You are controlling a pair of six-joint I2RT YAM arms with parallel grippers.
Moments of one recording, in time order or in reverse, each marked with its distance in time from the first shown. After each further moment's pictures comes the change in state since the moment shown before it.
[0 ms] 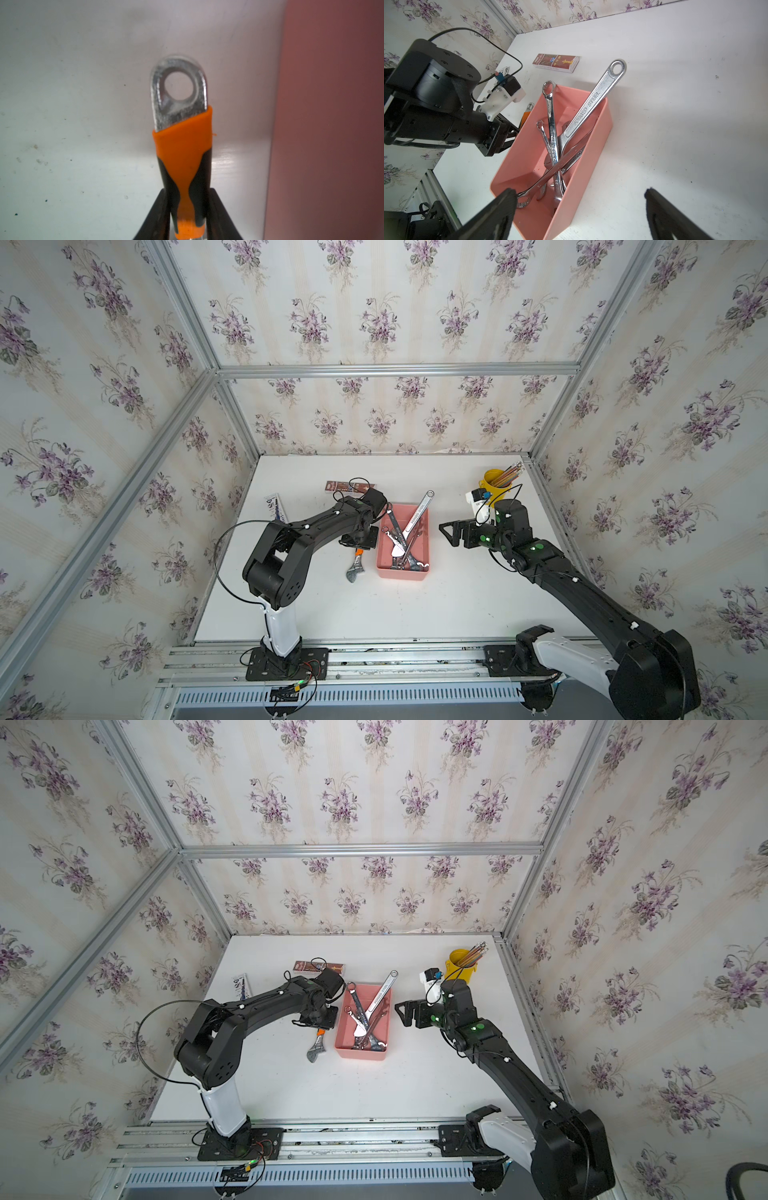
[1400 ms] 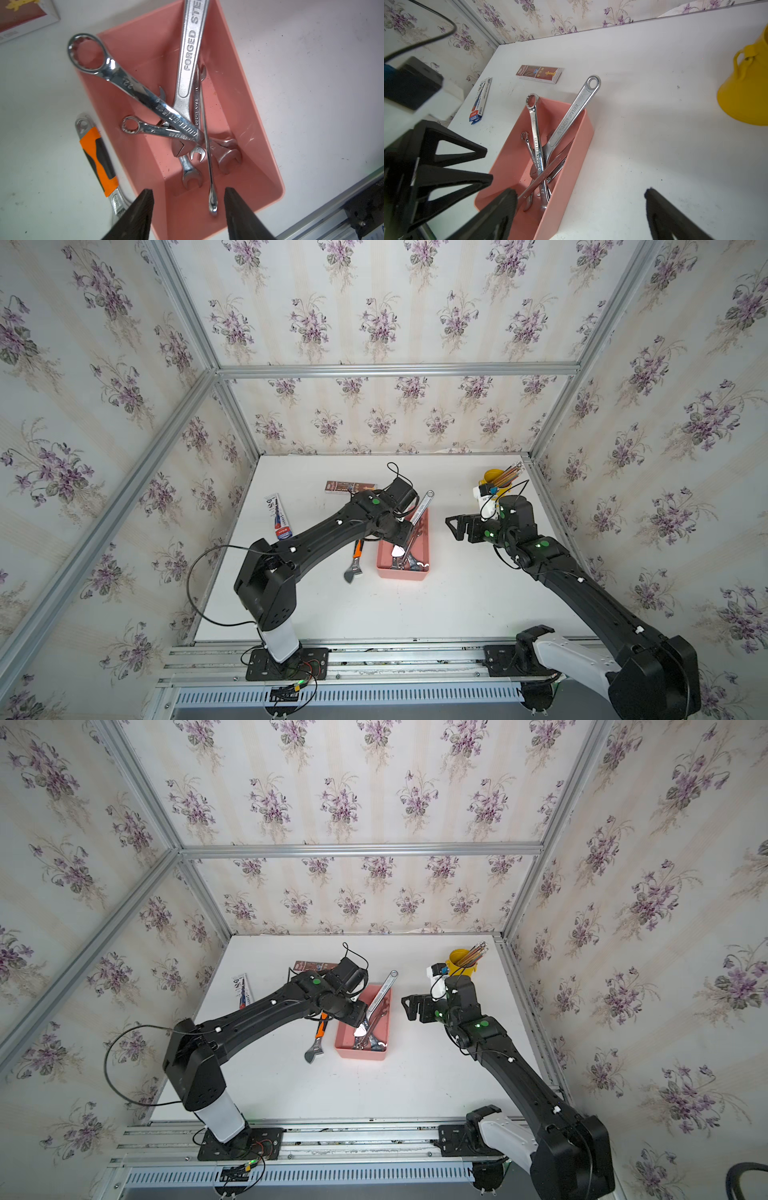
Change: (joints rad) left arm -0.246 -0.105 0.236 -0.078 0.124 0.089; right arm -0.023 -0.027 0.046 -0.059 0.098 -0.011
